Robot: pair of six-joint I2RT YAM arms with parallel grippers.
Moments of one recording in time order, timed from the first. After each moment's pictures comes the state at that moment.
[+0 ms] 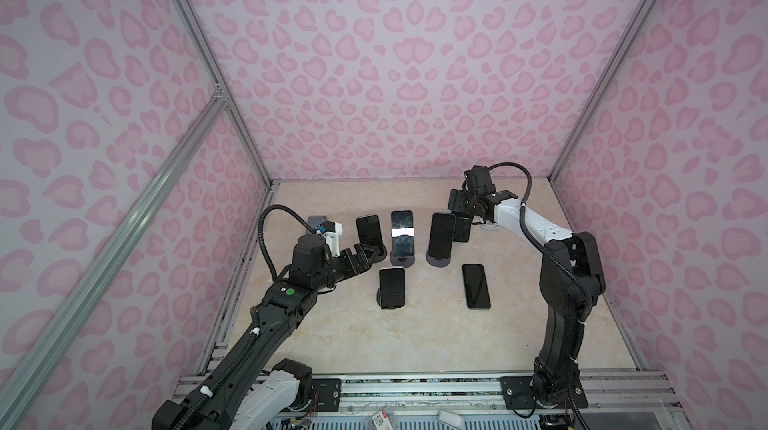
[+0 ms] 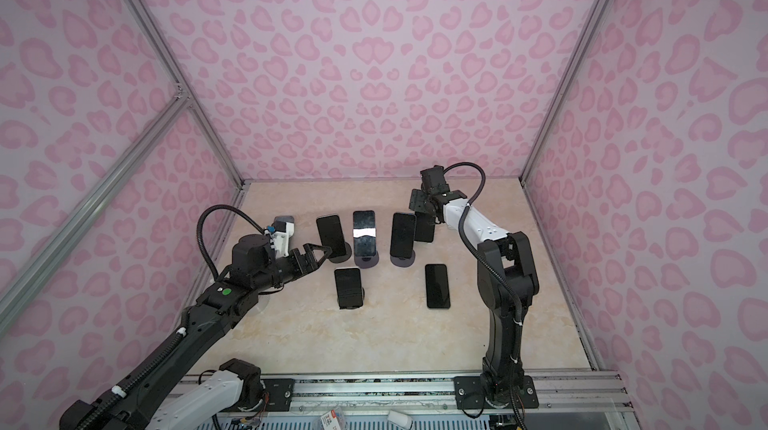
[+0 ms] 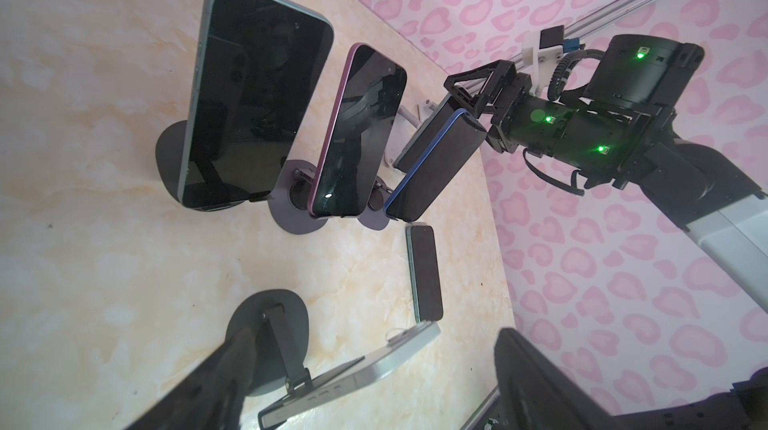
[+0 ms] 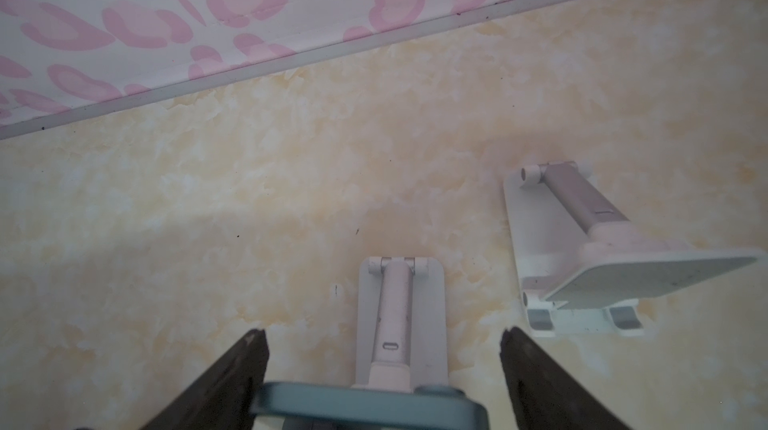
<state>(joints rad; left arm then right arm) -0.33 0.95 0.69 -0.25 0.40 -0.74 0.32 1.97 1.58 -0.44 0.16 0.43</state>
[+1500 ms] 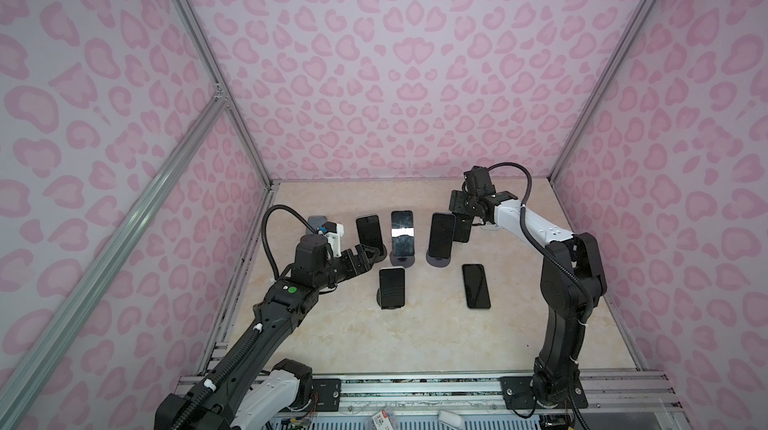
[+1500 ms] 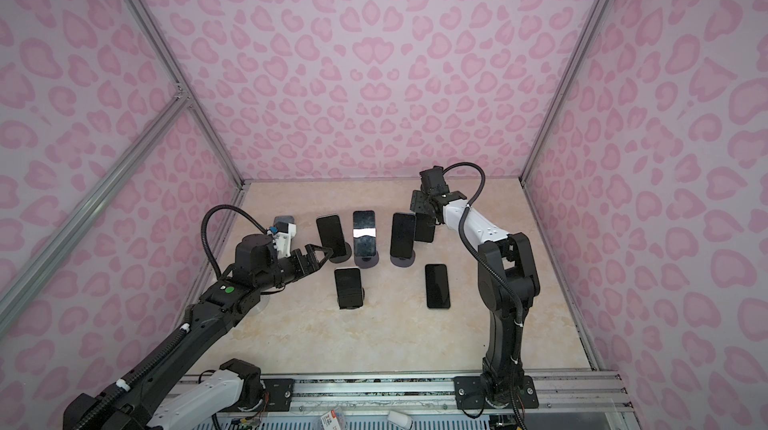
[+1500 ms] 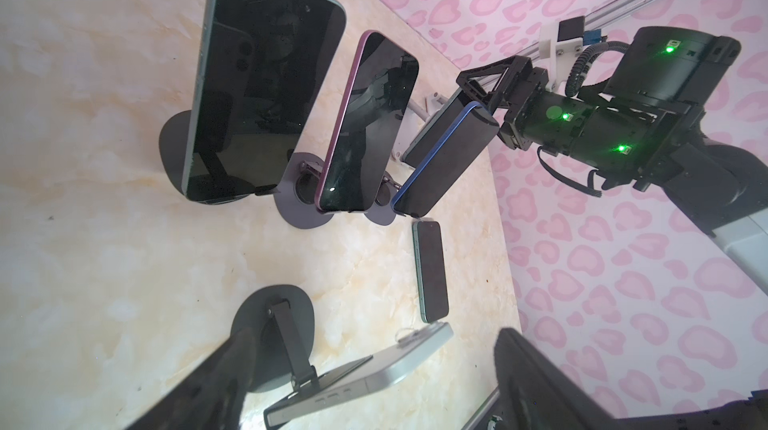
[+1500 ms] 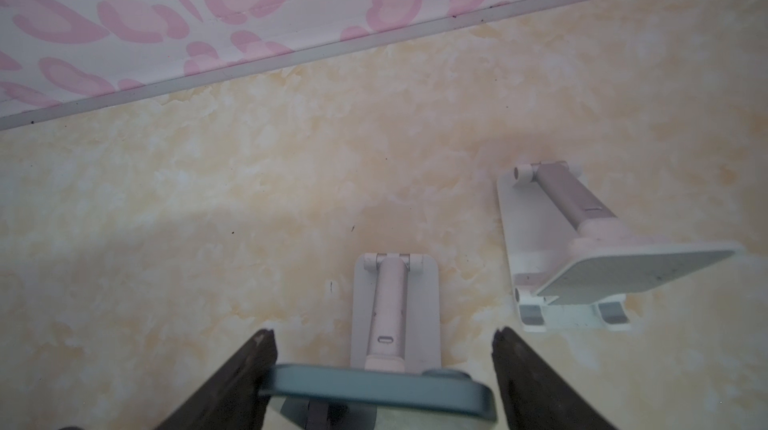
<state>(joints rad) -0.33 0.98 0.68 -0.25 0.41 -0.74 0.32 1.96 1.58 -0.44 0.18 0.42</state>
